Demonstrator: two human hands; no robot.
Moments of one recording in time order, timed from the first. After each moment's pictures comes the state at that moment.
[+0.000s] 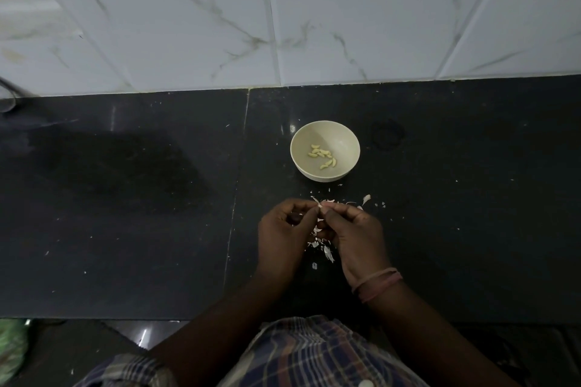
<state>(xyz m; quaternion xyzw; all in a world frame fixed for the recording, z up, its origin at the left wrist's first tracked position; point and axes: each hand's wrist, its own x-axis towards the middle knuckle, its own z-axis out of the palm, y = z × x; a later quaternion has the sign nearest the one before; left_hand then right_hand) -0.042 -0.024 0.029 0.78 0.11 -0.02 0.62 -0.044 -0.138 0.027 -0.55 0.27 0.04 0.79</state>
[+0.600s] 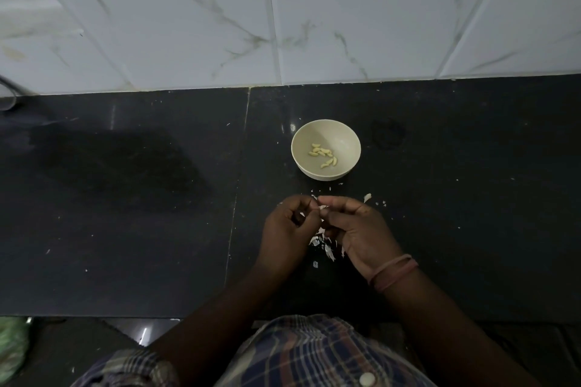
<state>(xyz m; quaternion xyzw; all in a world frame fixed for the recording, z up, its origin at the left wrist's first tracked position) -0.040 -0.017 0.026 0.80 0.03 -0.04 0.60 -0.037 -0.155 0.042 -0.53 0.20 0.15 0.81</state>
